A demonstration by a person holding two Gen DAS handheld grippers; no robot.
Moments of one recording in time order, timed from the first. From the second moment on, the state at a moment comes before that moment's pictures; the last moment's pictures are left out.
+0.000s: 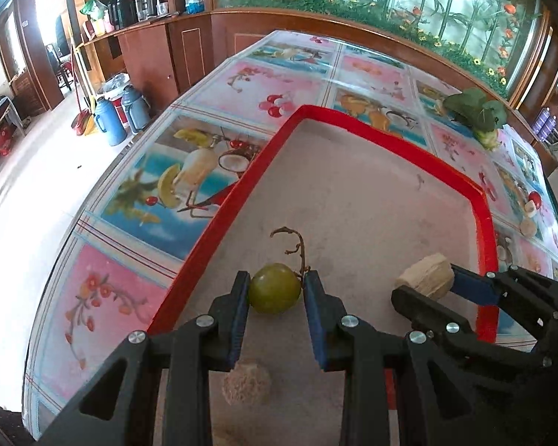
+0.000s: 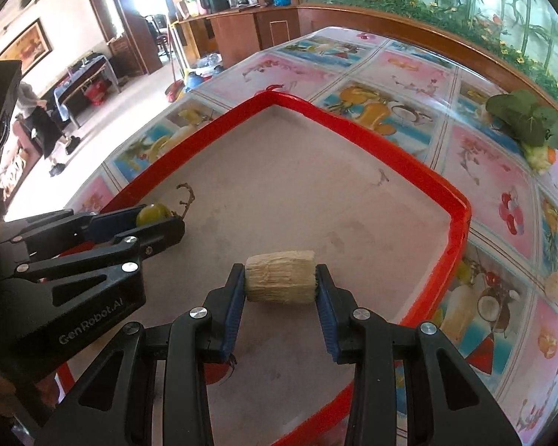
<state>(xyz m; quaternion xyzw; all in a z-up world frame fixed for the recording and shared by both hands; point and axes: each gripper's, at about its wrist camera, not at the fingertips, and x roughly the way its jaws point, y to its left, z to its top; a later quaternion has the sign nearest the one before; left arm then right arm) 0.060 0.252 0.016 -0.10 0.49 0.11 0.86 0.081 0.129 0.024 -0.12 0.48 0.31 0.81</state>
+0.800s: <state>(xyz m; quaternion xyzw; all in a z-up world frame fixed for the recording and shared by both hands) 0.047 0.232 0.031 -0.07 0.48 0.14 0.86 0.073 0.102 0.035 -0.11 0.48 0.30 0.82</state>
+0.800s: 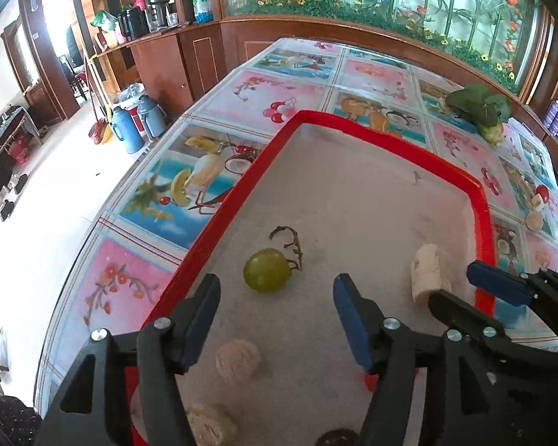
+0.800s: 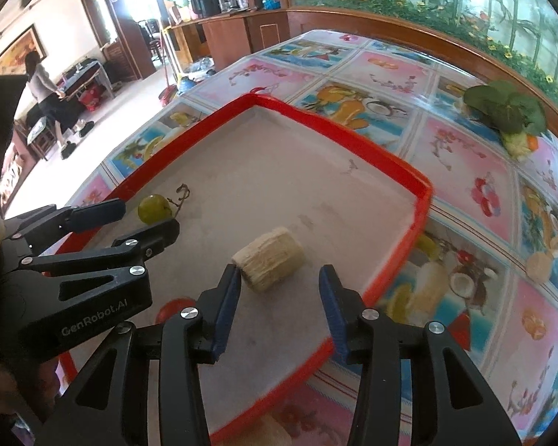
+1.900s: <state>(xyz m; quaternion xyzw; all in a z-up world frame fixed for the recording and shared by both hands) 0.056 -0.008 0.052 0.02 0.48 -0.01 0.88 0.010 -0.210 0.057 -0.01 0.46 0.12 0.88</state>
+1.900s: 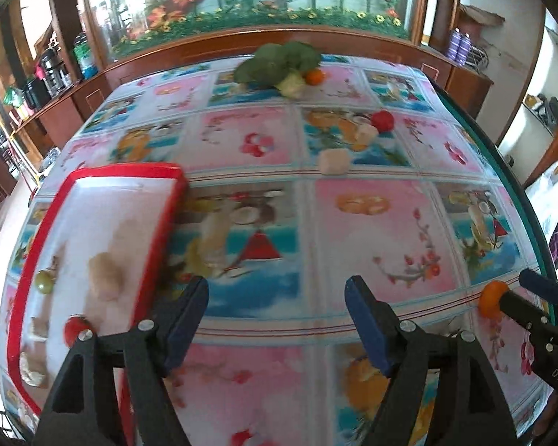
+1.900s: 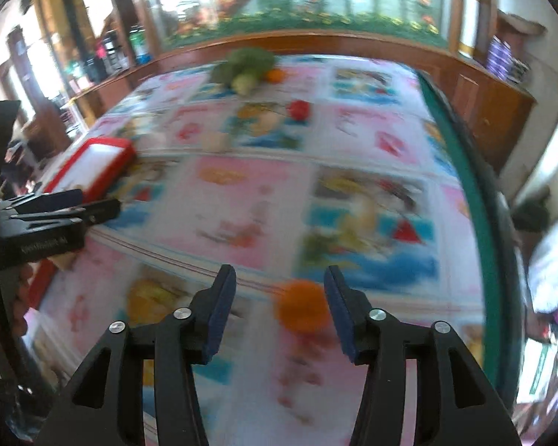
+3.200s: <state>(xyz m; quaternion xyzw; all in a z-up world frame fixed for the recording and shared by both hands) 0.168 -0.022 0.025 -0.06 0.51 -0.01 0.86 0.024 -0.214 0.023 0.01 0.48 0.19 0.86</state>
